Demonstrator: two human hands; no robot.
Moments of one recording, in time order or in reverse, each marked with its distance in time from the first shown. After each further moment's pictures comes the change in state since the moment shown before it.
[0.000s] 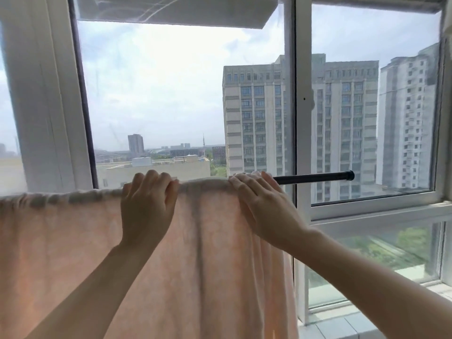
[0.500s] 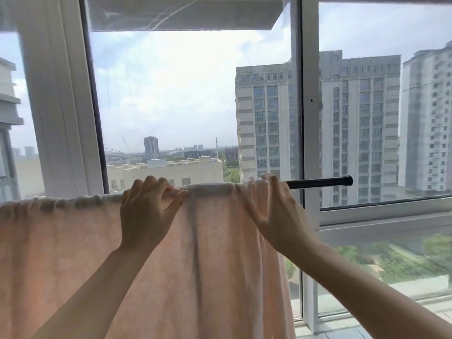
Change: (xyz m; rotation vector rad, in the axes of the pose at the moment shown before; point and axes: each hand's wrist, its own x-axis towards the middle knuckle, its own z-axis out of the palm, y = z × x) left_hand 0.002 -0.003 0.000 -0.031 -0.125 -0.080; right_hand -0.011 0.005 -0.013 0.332 0.034 0.492
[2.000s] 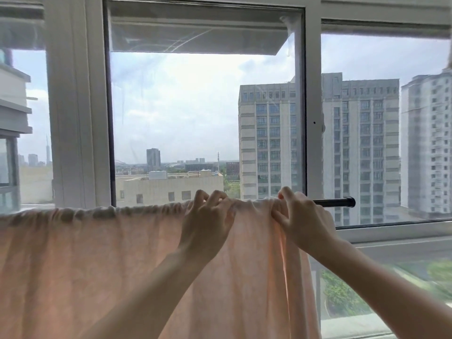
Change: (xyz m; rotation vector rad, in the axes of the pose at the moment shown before) left_hand 0.009 0.079 0.012 -0.098 -0.181 0.144; right_hand 0.029 0.022 -0.026 -0.275 -0.056 -0.034
